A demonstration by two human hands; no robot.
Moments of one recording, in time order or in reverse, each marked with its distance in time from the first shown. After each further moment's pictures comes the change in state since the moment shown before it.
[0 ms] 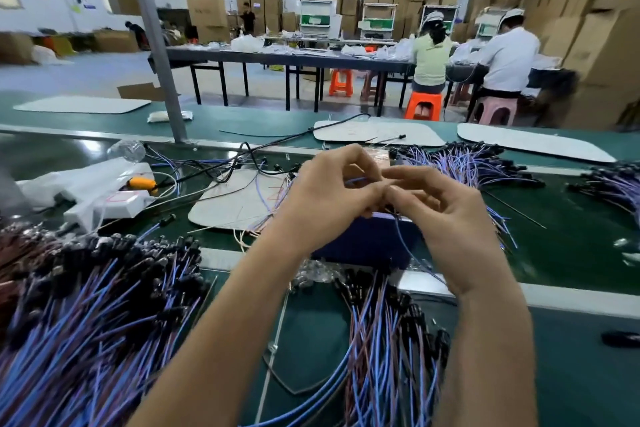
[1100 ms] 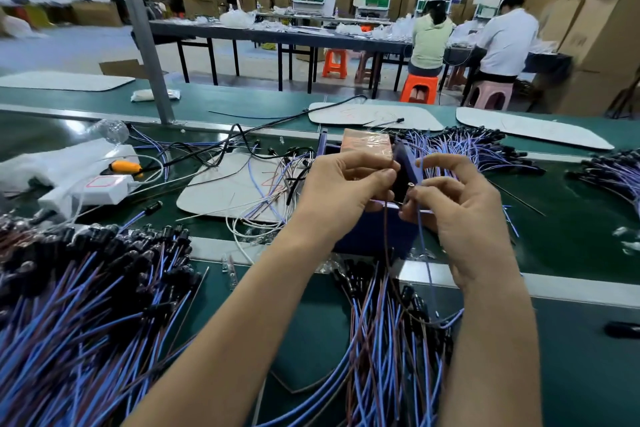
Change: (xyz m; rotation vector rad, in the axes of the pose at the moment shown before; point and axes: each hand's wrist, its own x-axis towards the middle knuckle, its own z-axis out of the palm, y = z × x) left_hand 0.007 -0.018 0.022 -0.389 0.084 -0.252; right_hand 0.019 0.043 -0.009 0.046 0.186 0.050
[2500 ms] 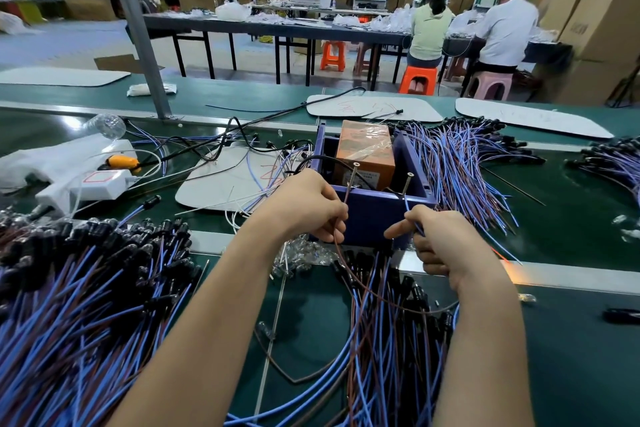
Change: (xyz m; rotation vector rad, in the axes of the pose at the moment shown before) left_hand 0.013 -0.027 -0.039 0.506 -0.162 -0.327; right_hand -0.002 0.024 -0.009 -0.264 -0.165 0.664
